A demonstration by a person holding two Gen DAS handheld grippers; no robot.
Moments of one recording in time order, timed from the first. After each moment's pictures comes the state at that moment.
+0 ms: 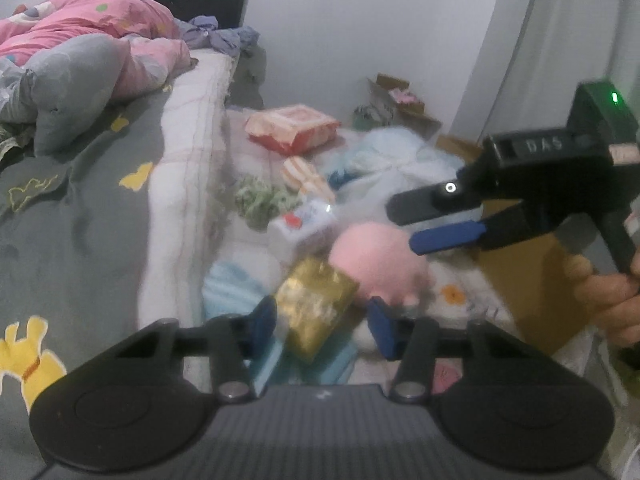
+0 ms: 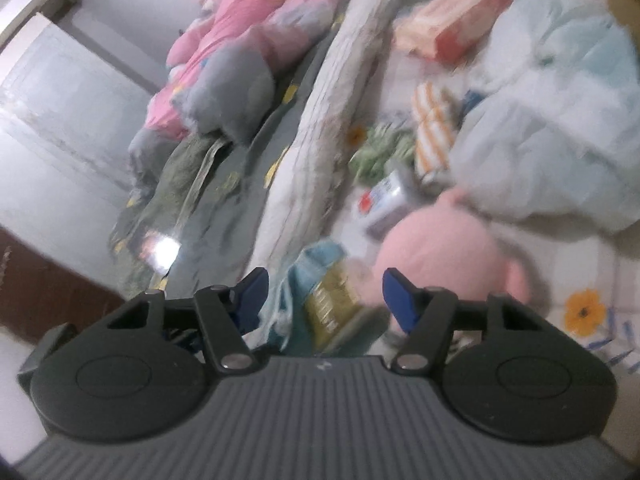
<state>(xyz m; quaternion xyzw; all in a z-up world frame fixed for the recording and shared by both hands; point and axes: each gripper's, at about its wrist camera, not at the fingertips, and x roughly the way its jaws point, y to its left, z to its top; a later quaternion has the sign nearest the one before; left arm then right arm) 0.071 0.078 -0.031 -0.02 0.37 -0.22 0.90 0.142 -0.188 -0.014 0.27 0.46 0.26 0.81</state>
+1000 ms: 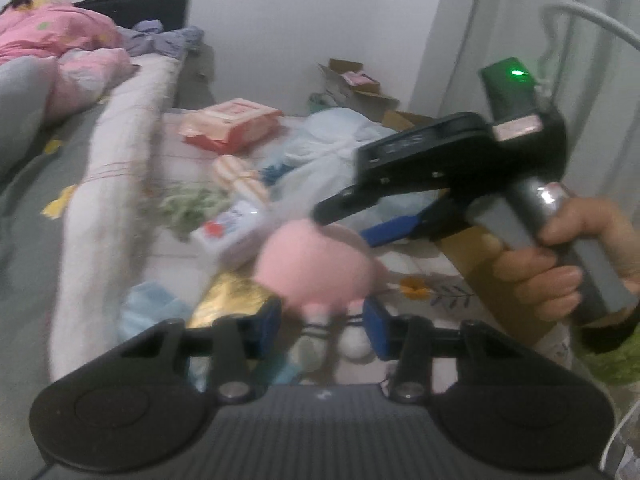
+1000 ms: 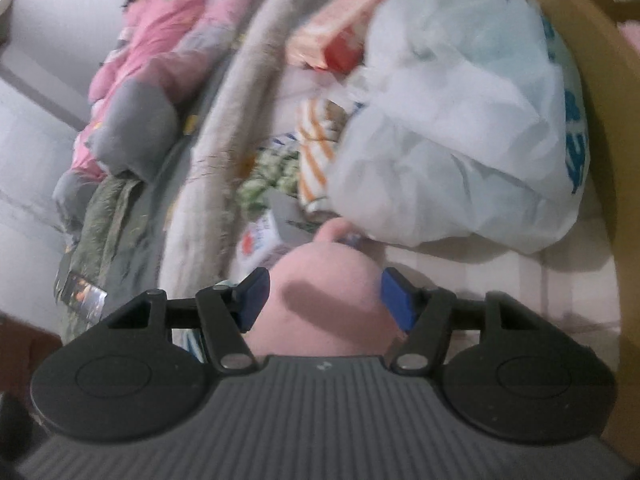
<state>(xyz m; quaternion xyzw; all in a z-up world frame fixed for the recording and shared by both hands) 0.088 0.020 -0.038 0.02 0.36 -0.29 0.88 0.185 -0.225 -0.056 0.28 0.48 0.13 0.82</state>
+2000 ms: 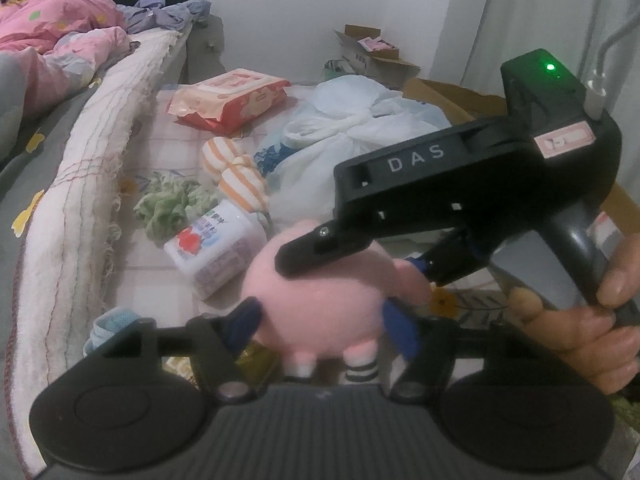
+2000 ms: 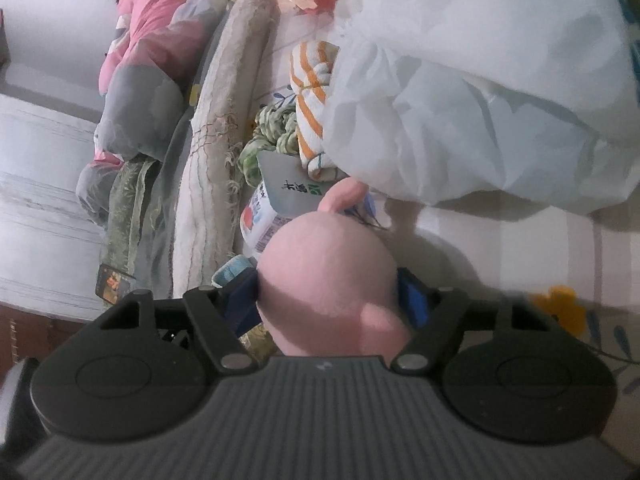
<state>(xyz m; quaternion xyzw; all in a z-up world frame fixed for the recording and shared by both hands) 0.133 -0.024 -0.052 0.05 0.41 -0.26 0.87 0.204 -0.216 -0.093 0.34 0.53 0.18 0.76</state>
